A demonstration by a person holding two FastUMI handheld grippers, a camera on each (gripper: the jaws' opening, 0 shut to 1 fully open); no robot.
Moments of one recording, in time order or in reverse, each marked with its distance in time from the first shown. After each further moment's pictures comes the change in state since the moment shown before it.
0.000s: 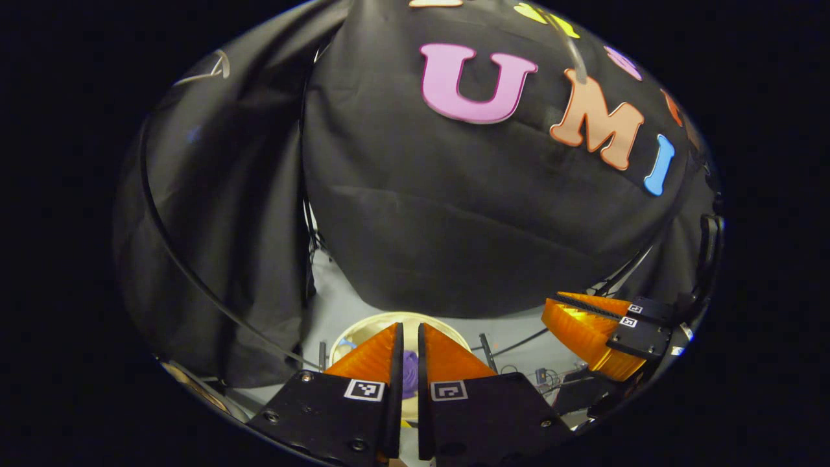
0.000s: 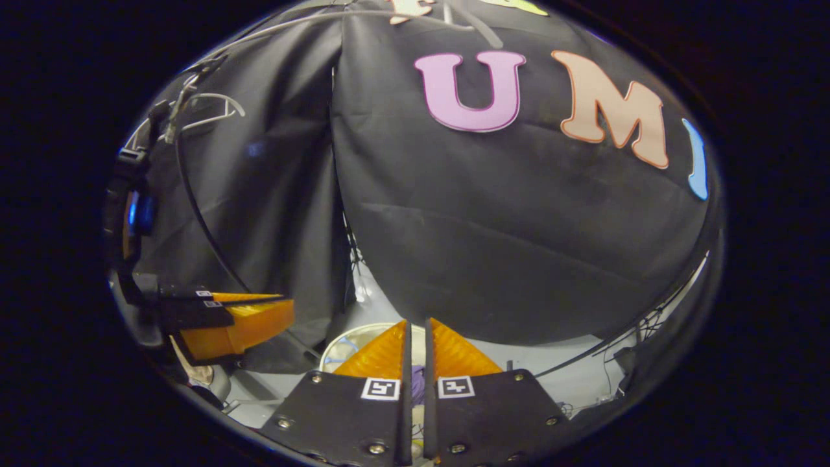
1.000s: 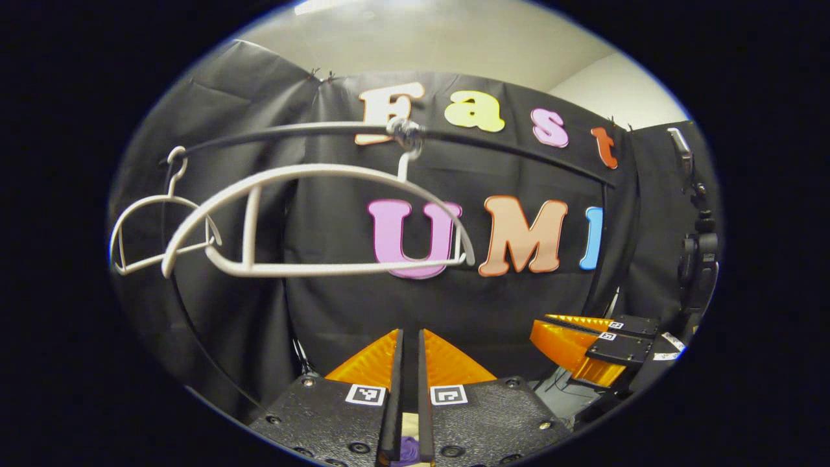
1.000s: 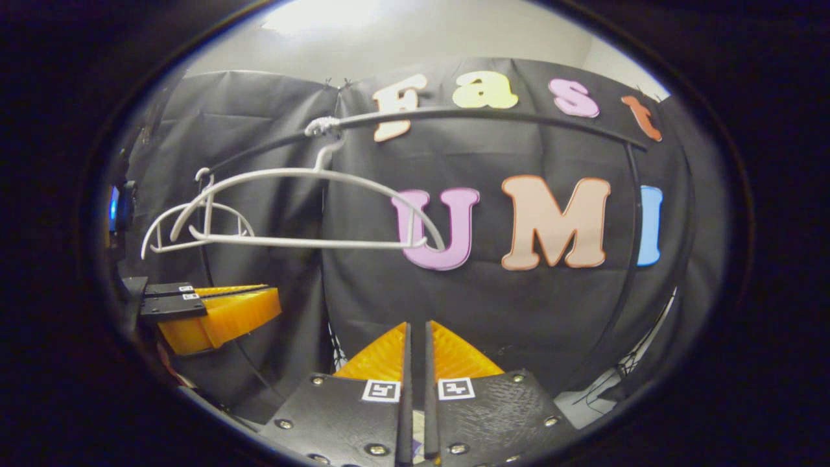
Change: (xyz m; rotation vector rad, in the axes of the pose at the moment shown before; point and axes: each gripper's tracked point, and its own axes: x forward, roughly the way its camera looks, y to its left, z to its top) left arm -0.193 -0.033 0.157 0.150 -0.582 -0.124; right arm -0.180 -0.034 0.166 0.040 -0.519 -0.109
